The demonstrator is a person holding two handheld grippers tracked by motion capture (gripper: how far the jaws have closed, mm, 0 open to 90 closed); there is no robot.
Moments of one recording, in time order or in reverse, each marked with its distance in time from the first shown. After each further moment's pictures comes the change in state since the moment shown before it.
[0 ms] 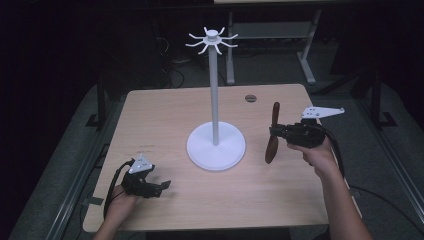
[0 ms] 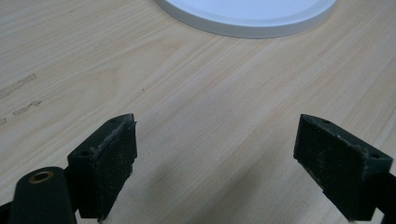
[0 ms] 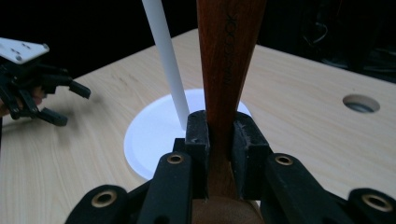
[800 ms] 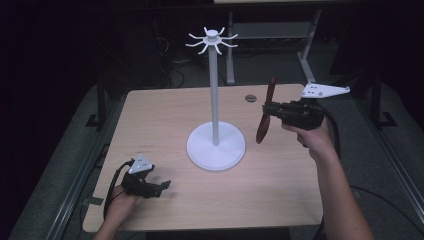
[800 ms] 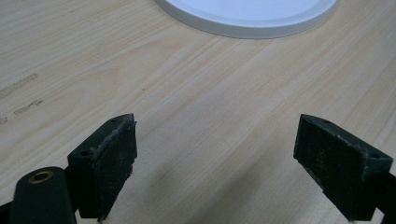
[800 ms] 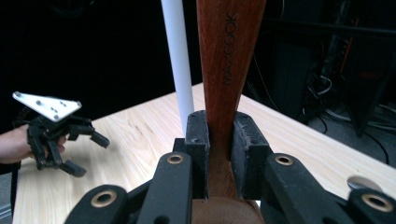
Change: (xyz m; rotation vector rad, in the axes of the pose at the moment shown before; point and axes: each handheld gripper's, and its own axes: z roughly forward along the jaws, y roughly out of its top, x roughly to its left) left arm -0.001 0.000 0.000 -0.008 0.000 -0.009; right arm 0.022 0.067 -0.006 -0.139 0.044 -0.092
